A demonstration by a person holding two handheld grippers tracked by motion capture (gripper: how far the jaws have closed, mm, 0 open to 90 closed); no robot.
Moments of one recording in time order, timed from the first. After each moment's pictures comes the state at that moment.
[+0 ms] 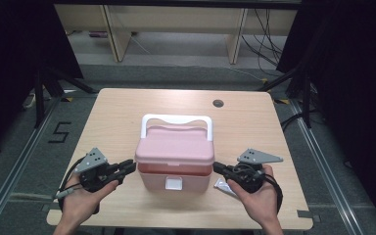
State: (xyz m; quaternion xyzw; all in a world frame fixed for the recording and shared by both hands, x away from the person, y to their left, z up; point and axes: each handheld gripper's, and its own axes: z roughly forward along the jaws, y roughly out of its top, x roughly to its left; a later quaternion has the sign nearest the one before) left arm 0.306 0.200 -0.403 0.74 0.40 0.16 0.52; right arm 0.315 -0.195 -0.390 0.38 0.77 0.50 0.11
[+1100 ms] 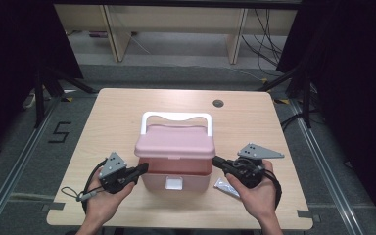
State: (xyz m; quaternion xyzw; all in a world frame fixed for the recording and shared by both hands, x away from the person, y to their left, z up) left arm 0.314 0.166 -0.433 0.74 0.40 0.17 0.51; right arm 0.320 -0.191 -0.379 0.39 0.75 0.52 0.12
